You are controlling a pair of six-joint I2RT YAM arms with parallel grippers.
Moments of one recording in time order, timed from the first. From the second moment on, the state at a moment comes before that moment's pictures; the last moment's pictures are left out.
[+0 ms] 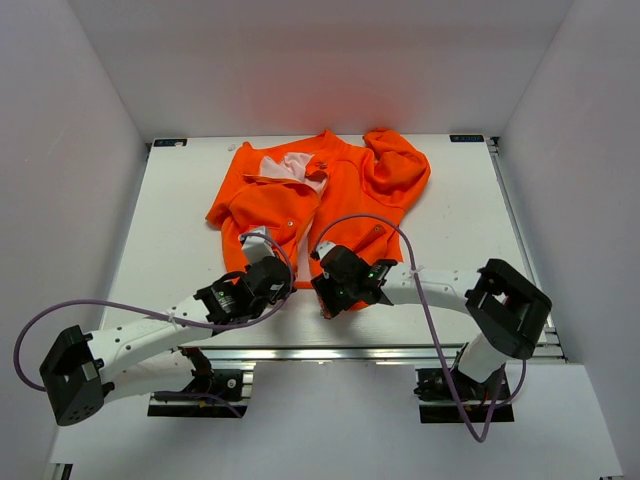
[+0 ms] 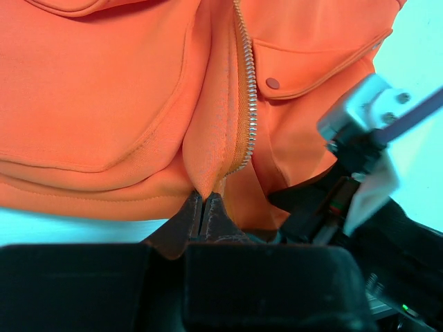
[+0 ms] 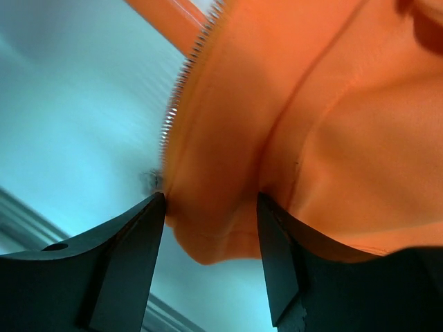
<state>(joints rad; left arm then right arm) -0.96 1.03 0.64 -0.29 -0.52 -0.97 1.02 1.59 0.89 -0.29 0.04 0.29</state>
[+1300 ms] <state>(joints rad) -0.96 1.01 0.68 -0.19 -0.53 -0.83 0.84 1.15 0.68 0.10 -0.08 0.49</state>
